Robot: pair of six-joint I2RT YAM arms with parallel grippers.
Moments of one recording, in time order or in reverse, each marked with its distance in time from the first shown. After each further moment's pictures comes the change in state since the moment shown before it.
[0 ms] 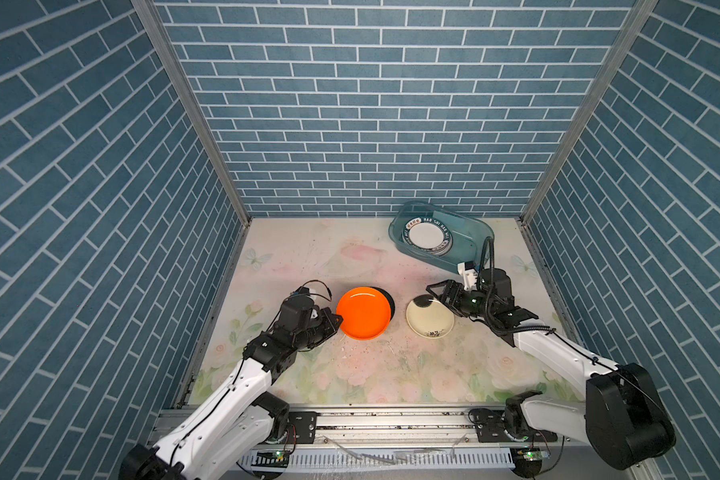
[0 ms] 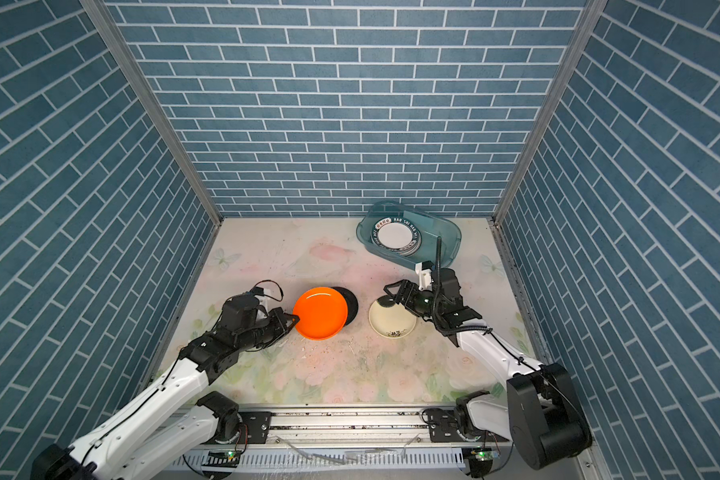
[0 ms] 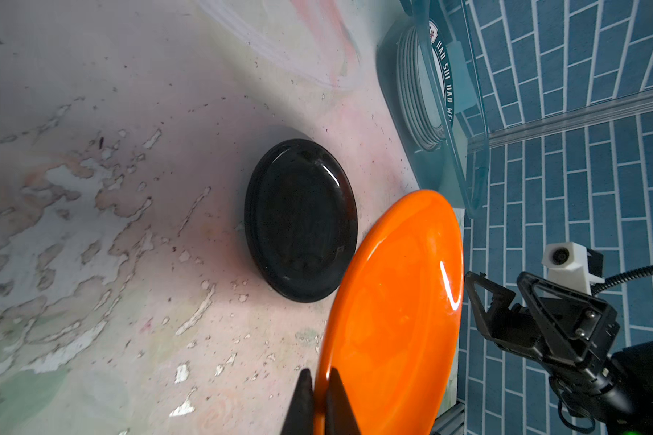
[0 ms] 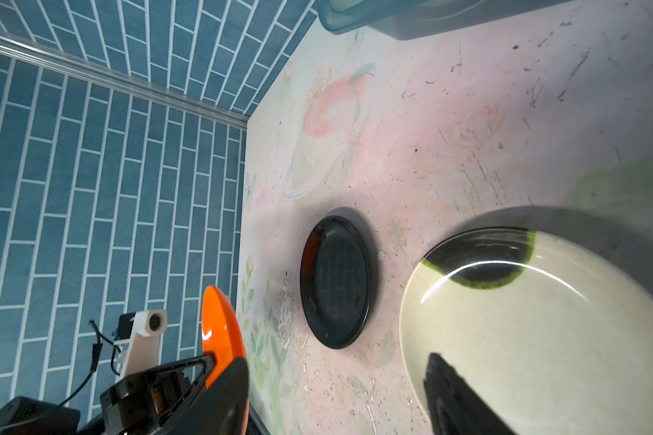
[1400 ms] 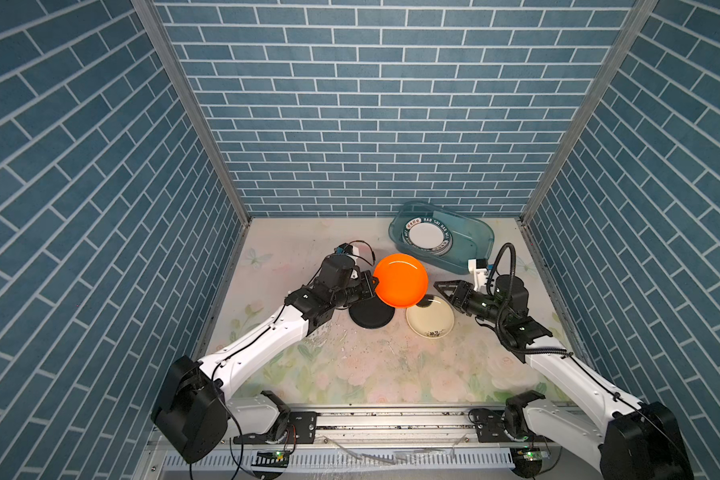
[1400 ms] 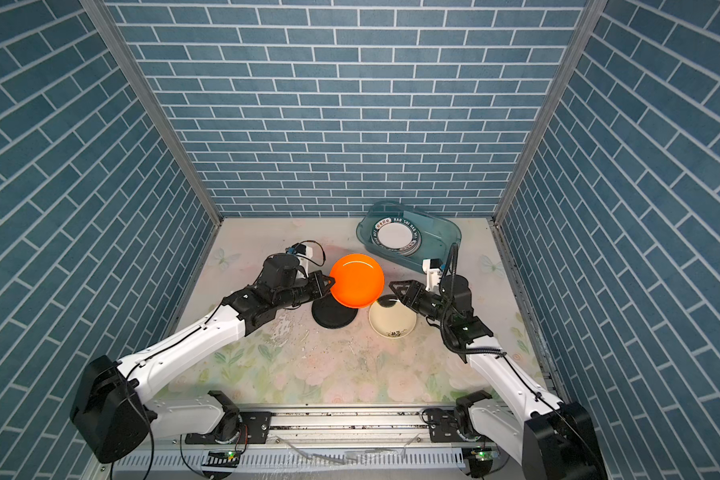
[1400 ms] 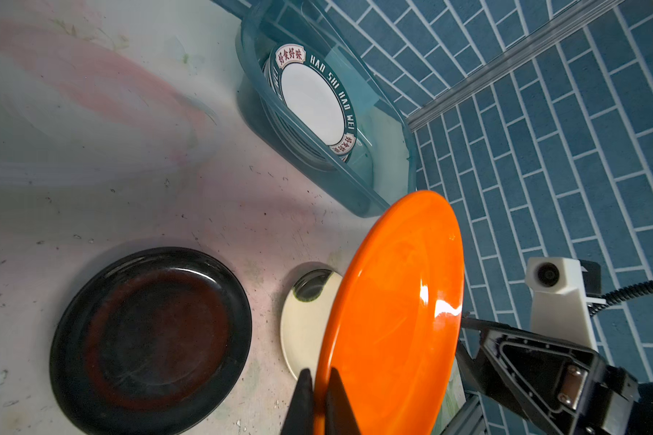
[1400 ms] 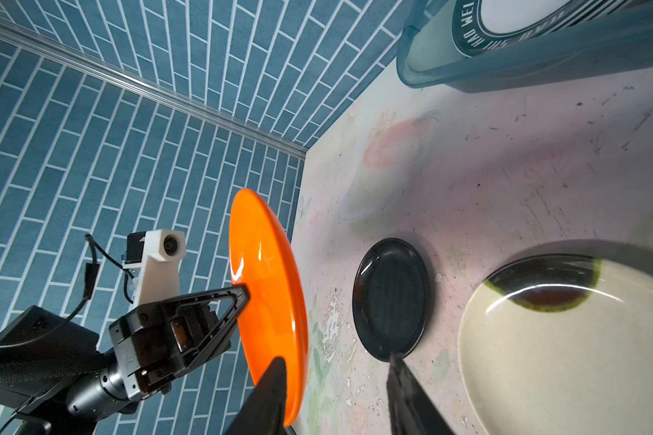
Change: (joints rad) left arm -0.176 0.416 0.415 0.119 -0.091 0.186; right arm 0.000 -0.201 -0.072 0.100 -0.002 0.076
